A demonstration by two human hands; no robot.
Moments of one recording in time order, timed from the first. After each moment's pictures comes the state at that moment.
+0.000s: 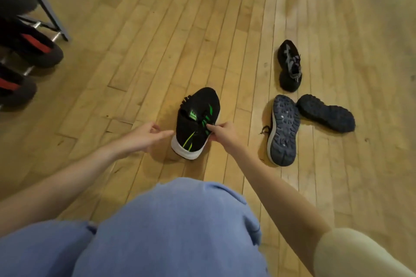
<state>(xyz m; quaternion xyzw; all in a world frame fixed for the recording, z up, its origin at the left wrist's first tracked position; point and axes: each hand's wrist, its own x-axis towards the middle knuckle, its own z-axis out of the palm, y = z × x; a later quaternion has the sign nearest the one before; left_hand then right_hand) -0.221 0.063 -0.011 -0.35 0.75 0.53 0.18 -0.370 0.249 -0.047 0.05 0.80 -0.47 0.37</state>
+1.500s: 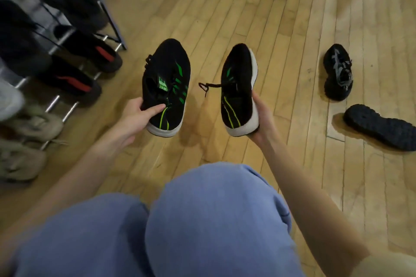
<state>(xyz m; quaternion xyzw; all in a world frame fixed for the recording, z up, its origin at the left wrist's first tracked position) -0.184 0.004 0.053 -0.44 0.68 0.58 -0.11 -0.375 0.219 0.016 0.04 0.47 -0.76 0.44</state>
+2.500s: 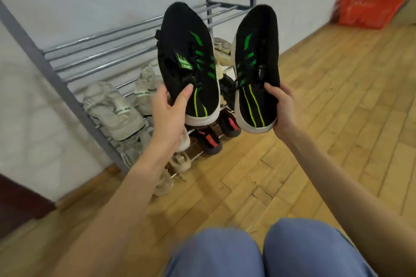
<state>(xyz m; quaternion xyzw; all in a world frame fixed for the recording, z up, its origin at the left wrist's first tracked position) -0.034 -0.050 0.277 -0.37 0.58 0.48 -0.55 -0.239 -0.009 0.236 -0.29 0.50 -0.74 0.34</state>
